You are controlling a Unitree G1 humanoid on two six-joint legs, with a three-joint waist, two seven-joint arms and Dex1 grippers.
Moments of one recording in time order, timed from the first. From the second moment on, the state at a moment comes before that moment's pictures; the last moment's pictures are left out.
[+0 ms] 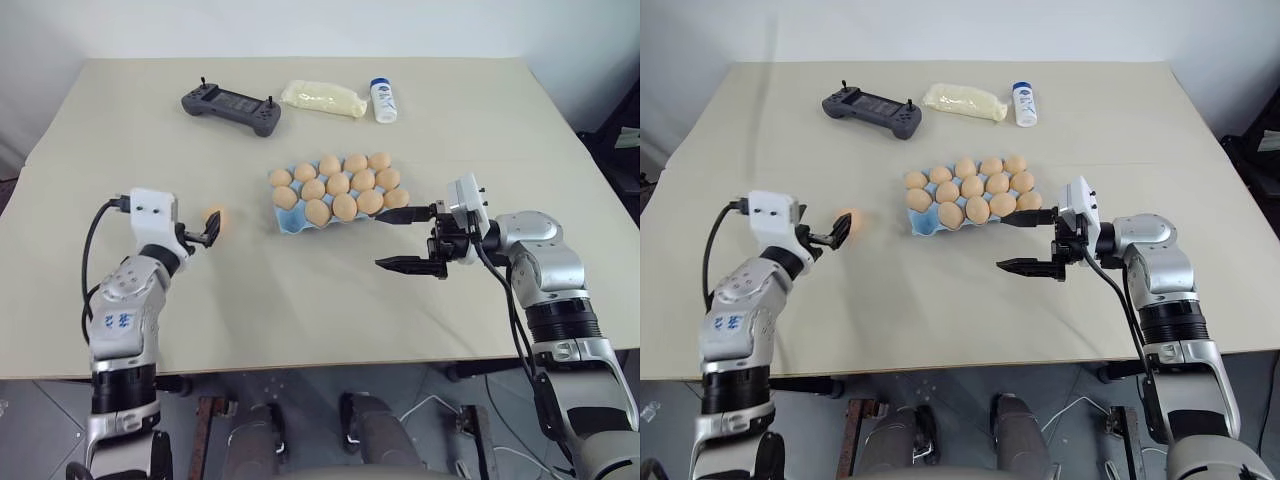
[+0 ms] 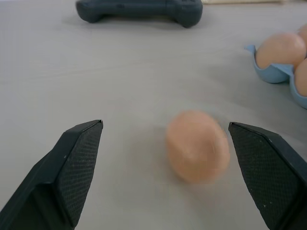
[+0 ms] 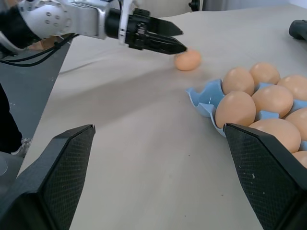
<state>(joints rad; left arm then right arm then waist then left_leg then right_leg) -0.42 0.37 0.24 -0.01 -0.16 0.51 -0.20 -0.69 -0.57 0.03 0.34 0.42 0.19 1.45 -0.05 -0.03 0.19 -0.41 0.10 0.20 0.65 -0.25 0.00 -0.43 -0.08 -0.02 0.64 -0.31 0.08</state>
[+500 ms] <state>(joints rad) -0.53 0.36 0.14 0.21 -0.11 0.48 -0.21 -0.68 -0.57 0.03 0.31 0.42 0.20 1.43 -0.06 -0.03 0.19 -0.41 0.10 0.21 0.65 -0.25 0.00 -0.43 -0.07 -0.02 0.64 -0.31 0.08</state>
